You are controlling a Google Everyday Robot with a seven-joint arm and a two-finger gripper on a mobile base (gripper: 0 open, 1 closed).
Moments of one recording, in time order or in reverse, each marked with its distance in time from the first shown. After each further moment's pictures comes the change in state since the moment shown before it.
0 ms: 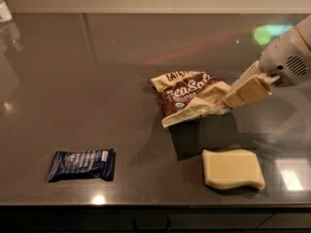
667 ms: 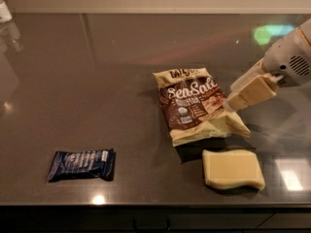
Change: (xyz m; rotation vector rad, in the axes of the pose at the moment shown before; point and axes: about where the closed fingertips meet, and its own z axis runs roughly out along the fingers) arm 0.004 -0.003 -0.003 0.004 -0.007 0.030
